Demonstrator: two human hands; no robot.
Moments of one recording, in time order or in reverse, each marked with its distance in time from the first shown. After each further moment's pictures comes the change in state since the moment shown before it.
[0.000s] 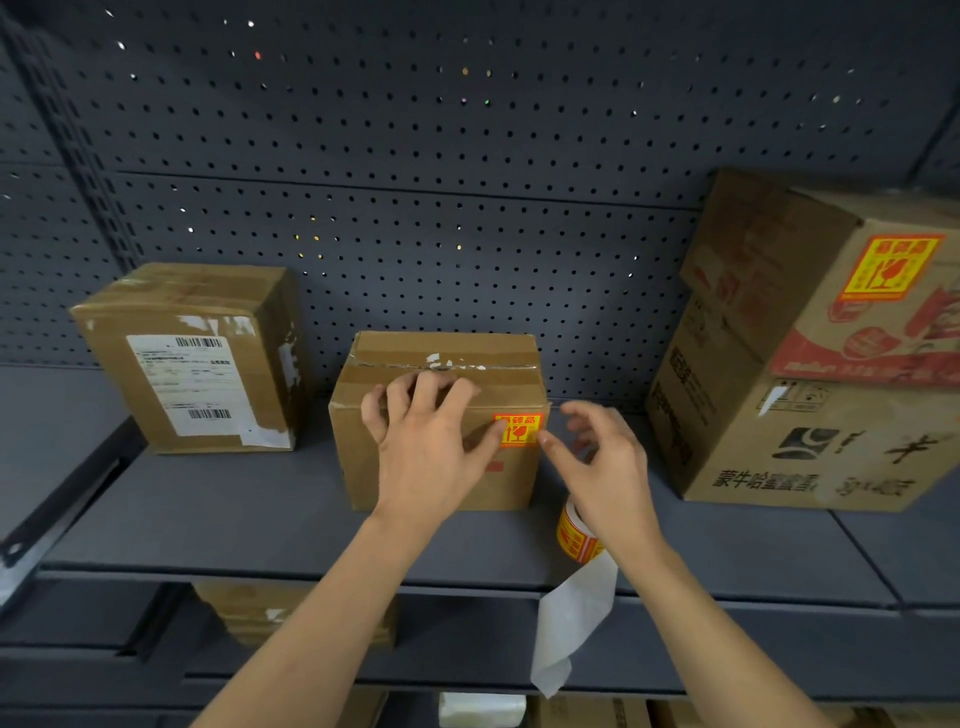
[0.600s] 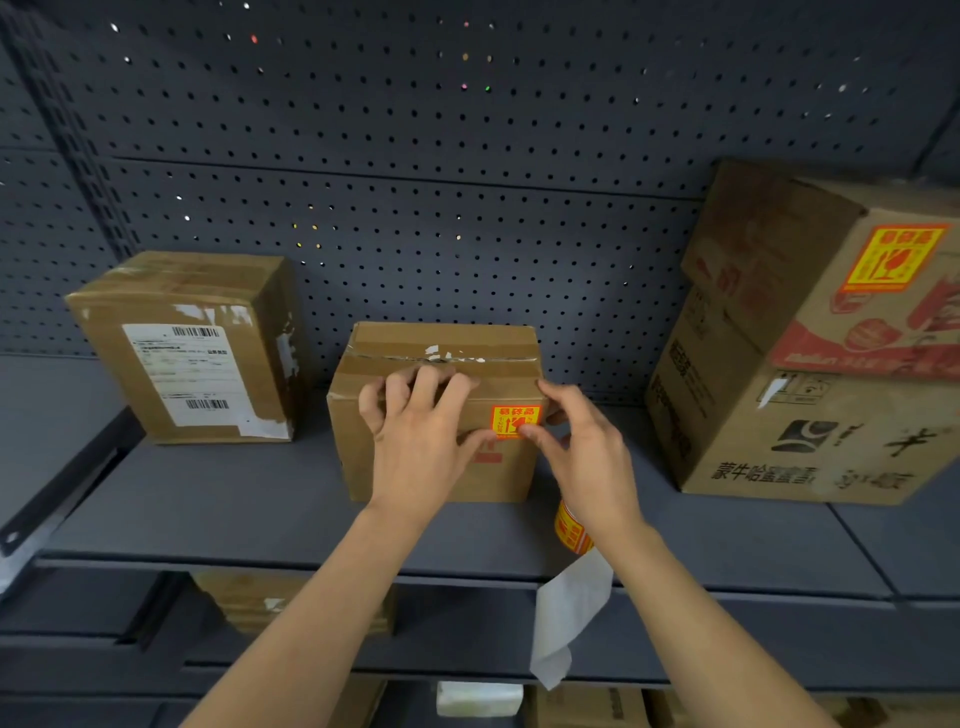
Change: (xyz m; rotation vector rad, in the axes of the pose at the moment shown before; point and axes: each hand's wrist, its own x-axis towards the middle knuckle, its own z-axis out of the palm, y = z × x) left_hand -0.003 -0.009 0.005 0.092 0.015 0.082; right_hand 0.004 -0.010 0.008 -0.180 -0.113 -0.079
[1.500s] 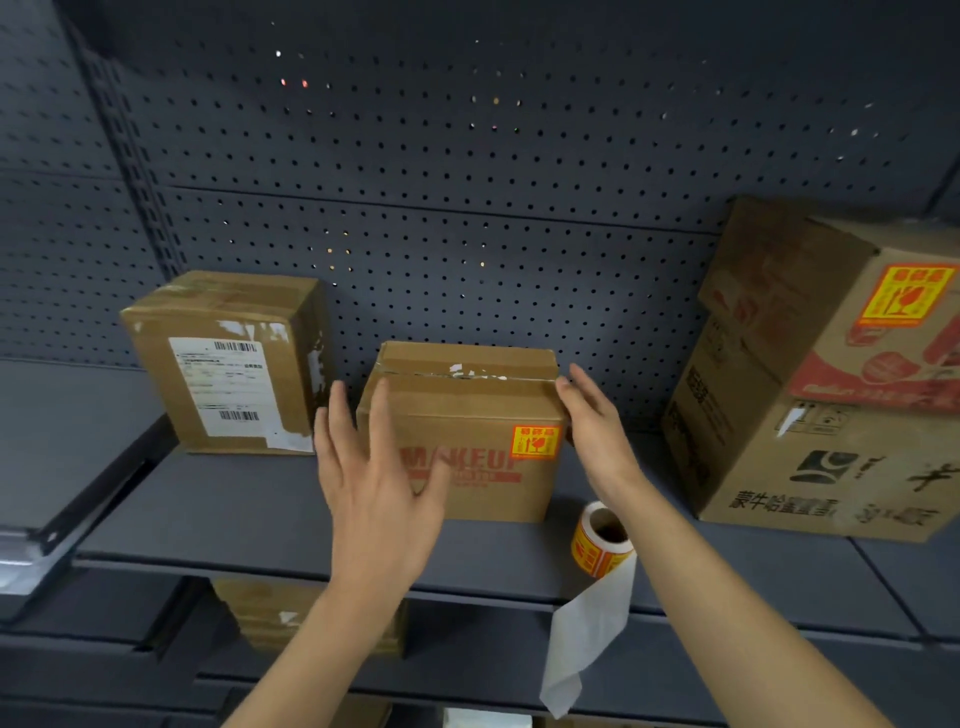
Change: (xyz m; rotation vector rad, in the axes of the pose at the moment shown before) left_hand -0.037 -0.010 -0.068 -0.470 -0.074 -0.451; right_hand 0.051 -0.017 0.006 0.743 -0.141 0.502
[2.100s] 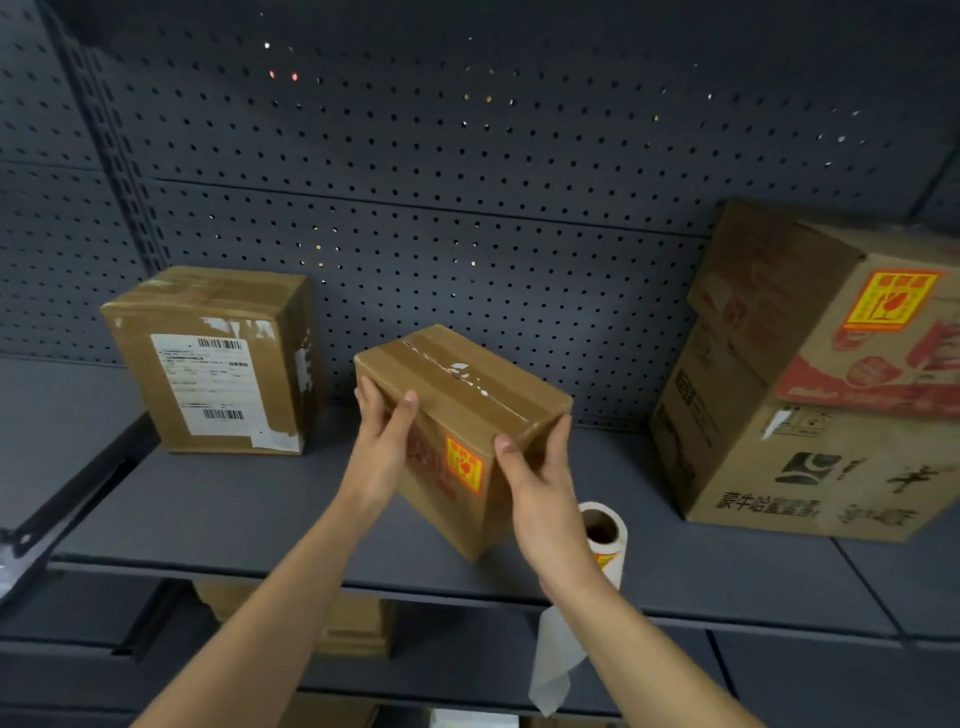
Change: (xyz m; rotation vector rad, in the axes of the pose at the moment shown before) left_hand 0.060 -0.024 0.028 -0.615 -0.322 -0.328; right_hand -0.077 0.013 0.041 0.014 0.014 -0.062
